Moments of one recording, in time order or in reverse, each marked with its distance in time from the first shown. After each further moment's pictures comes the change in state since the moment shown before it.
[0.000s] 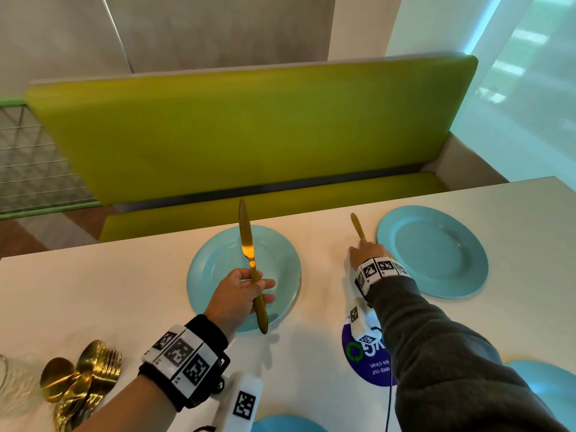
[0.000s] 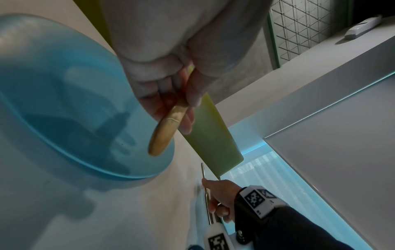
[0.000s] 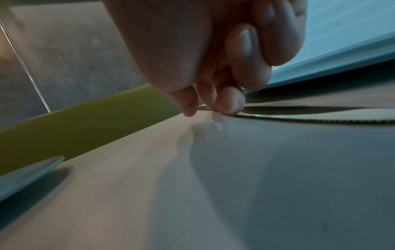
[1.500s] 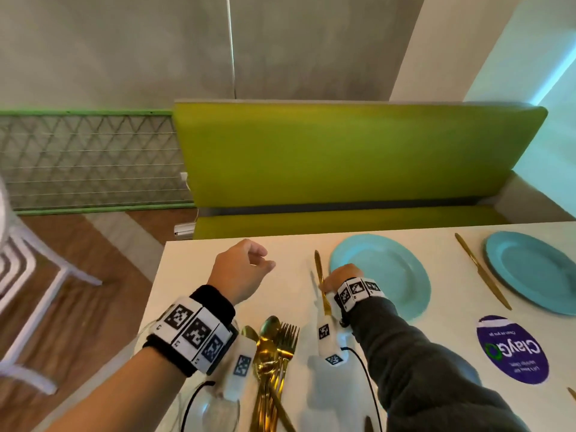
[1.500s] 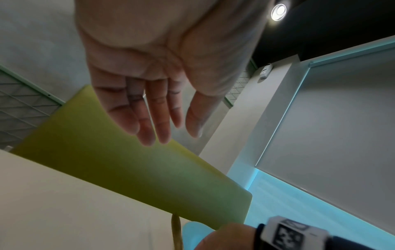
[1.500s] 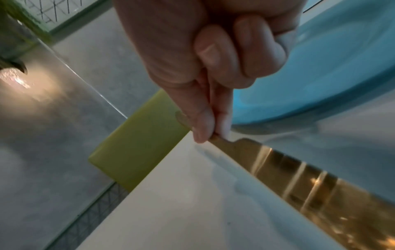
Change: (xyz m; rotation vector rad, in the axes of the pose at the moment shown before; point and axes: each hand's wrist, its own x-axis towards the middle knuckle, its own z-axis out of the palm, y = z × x) left_hand -0.043 0.014 -0.298 0.576 0.224 0.352; right_hand -0.184 -0.260 0.132 0.019 -0.186 -0.047
